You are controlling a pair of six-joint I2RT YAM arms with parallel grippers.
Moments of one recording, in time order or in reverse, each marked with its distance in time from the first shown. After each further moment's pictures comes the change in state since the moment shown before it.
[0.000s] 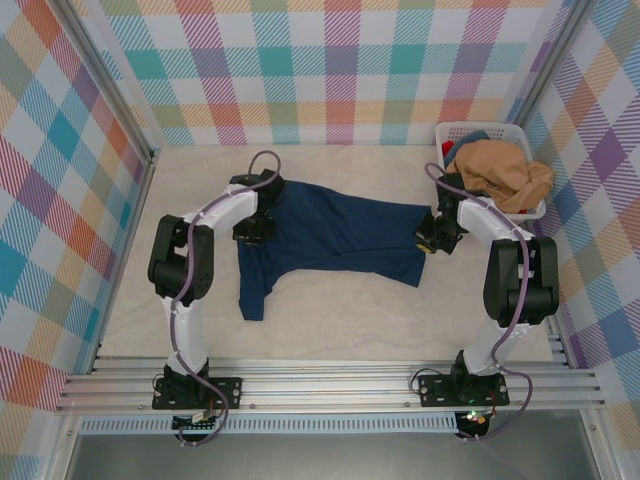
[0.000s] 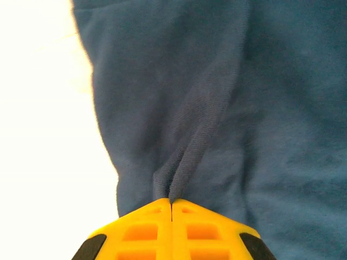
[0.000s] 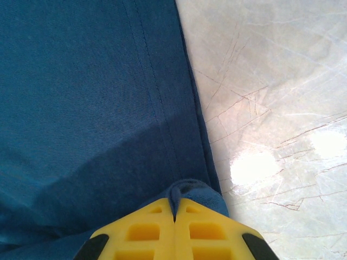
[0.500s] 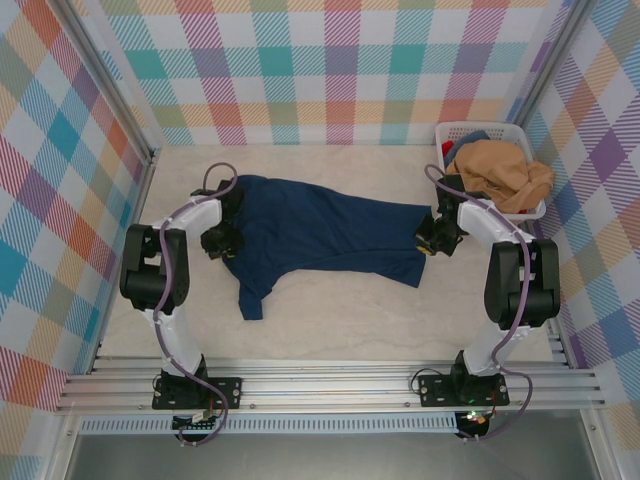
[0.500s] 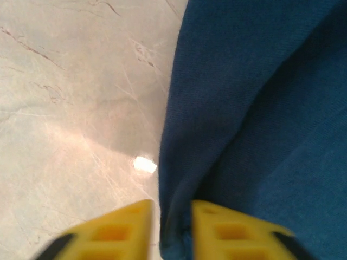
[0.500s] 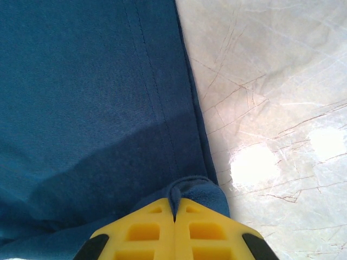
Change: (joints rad) left arm 0.205 -0.128 -0.253 0.114 0.092 -0.081; right arm 0.006 -0.019 -0.021 -0.001 0.000 -0.001
